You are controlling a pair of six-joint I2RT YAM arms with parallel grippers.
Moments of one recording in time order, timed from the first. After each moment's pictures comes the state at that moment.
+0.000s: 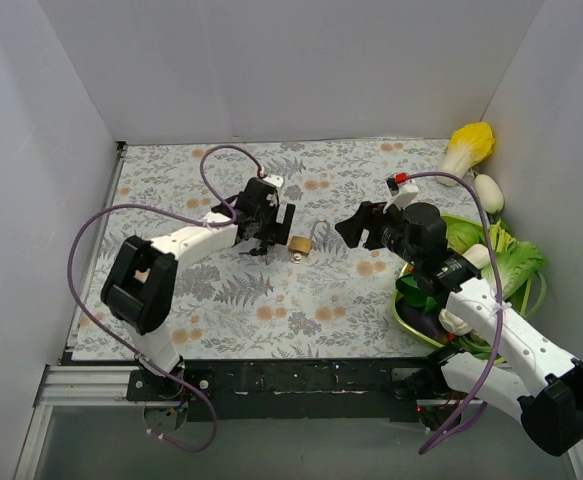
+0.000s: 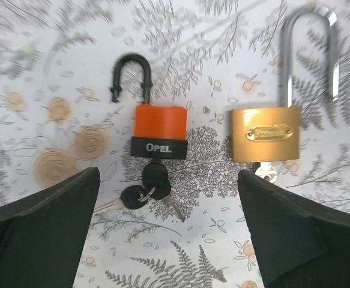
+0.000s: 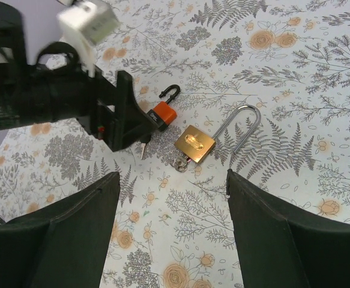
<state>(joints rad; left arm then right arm) -0.57 1.80 1.22 -0.31 -0.12 -0.18 0.54 0.97 0.77 -0.07 -0.09 0.43</state>
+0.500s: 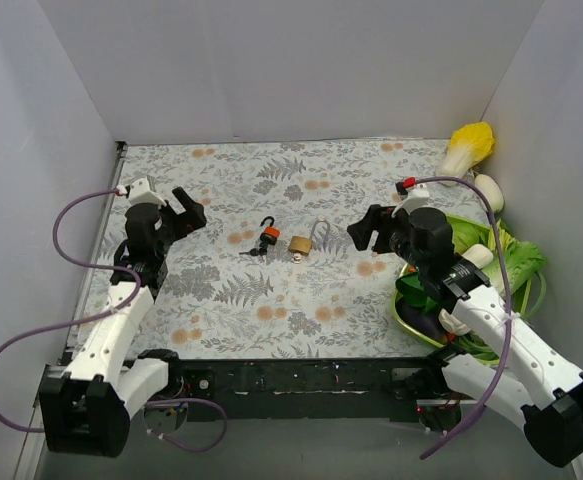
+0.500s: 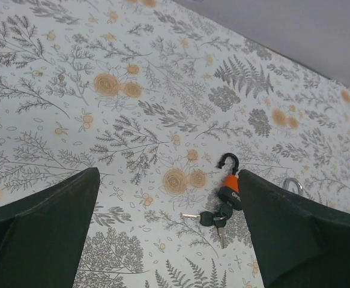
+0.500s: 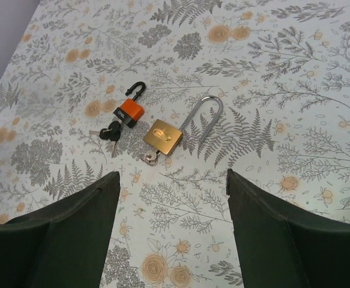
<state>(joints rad) -0.10 1.02 0.71 -0.03 -0.07 -0.47 0.54 0.92 0.76 -0.17 0.01 0.41</state>
